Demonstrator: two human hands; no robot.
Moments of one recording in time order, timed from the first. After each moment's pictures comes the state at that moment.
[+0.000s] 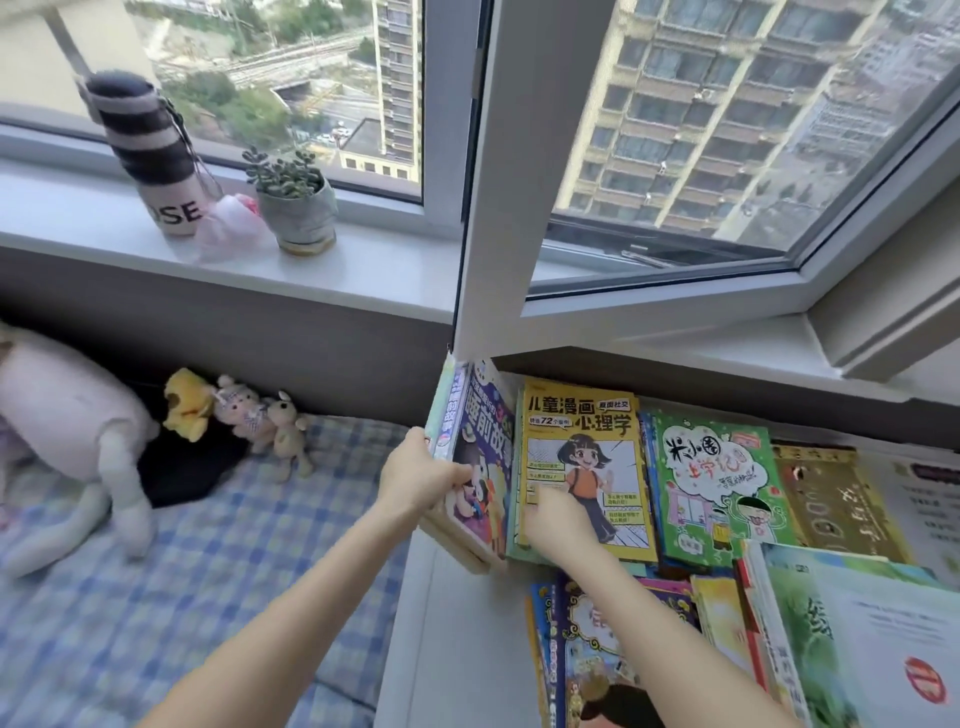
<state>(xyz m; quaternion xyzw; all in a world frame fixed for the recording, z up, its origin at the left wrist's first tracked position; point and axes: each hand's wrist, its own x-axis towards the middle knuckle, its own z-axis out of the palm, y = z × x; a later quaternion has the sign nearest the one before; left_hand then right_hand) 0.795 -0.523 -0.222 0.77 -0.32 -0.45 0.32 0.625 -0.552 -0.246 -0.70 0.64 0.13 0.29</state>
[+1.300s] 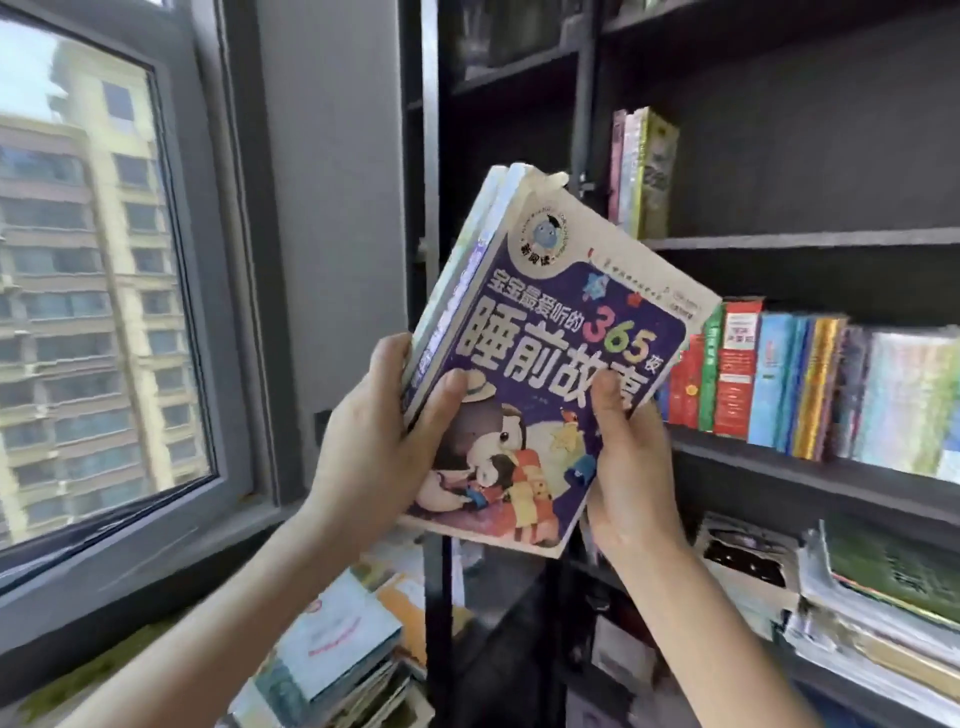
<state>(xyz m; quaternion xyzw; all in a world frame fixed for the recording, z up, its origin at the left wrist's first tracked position) 0.439 -0.164 0.164 0.19 -0.80 -0.17 0.54 0.285 -0.083 0.135 -0.33 0.36 -0.86 0.18</state>
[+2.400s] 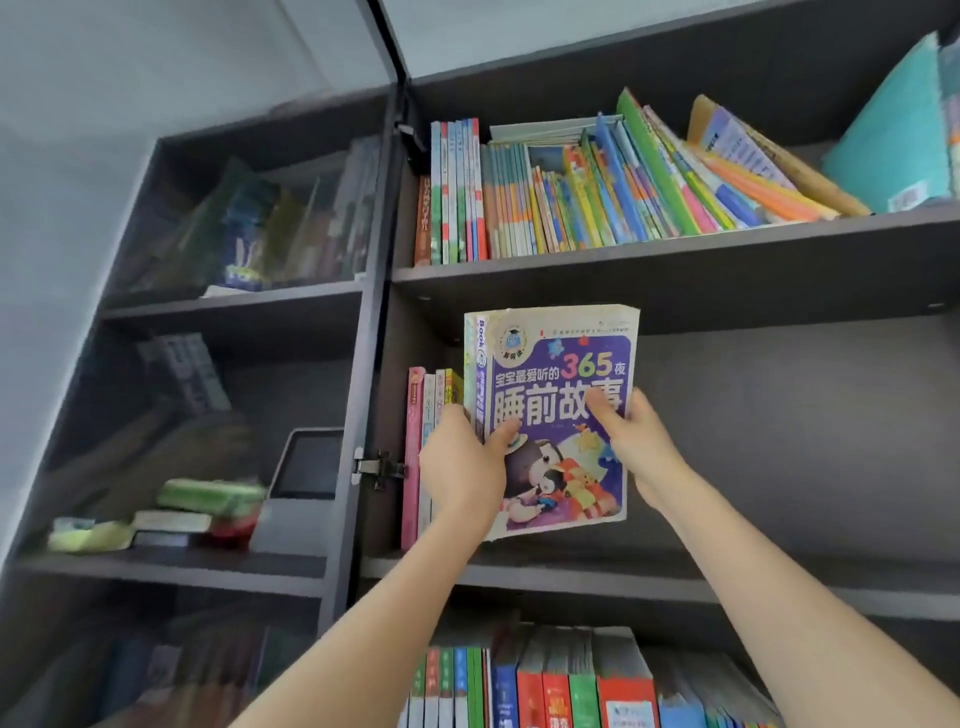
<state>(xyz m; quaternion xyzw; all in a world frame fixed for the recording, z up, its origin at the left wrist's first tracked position) -0.082 -0.283 0.396 0.06 -0.73 -0.36 0.58 -0.180 -0.144 0.423 -0.34 0.60 -0.69 -0.22</state>
